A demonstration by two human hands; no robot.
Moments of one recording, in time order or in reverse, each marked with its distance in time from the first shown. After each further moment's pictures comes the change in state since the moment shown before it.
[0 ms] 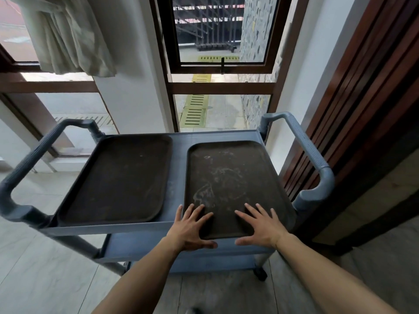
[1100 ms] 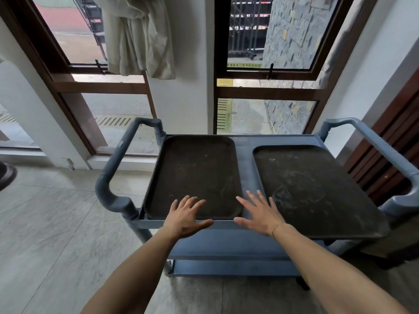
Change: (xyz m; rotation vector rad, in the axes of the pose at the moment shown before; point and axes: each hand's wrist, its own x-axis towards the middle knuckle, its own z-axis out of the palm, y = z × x) left_hand -0.109 -0.259 -0.001 -0.150 0.184 -0.155; right_hand 0.081 -0.269 -0.017 -0.015 0.147 0.003
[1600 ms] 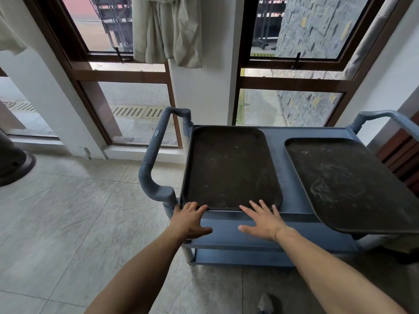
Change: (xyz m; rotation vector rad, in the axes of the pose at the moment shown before) left_hand -0.047 -0.109 0.005 0.108 -0.121 -0.025; right_hand 0.018 -0.116 0.045 0.007 -0.191 -0.012
